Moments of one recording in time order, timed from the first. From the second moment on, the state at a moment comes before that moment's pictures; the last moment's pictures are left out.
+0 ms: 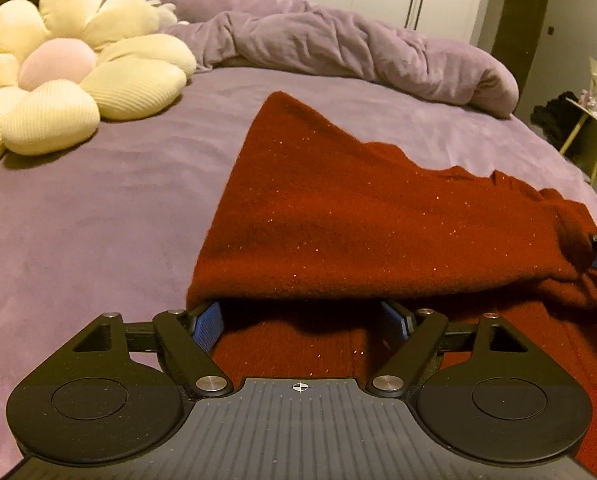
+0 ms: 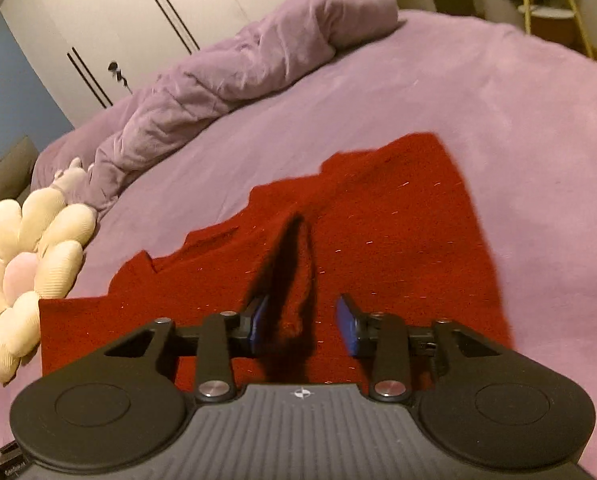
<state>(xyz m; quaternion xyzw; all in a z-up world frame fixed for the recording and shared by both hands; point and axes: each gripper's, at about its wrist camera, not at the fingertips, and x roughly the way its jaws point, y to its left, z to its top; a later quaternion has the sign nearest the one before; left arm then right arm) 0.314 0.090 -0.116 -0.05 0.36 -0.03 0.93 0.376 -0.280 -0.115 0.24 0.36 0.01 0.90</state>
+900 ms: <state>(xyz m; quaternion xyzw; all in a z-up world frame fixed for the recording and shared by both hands) 0.302 0.101 -0.105 -0.06 0.36 -0.02 0.93 0.354 -0.241 -0.075 -0.01 0.25 -0.08 0.96</state>
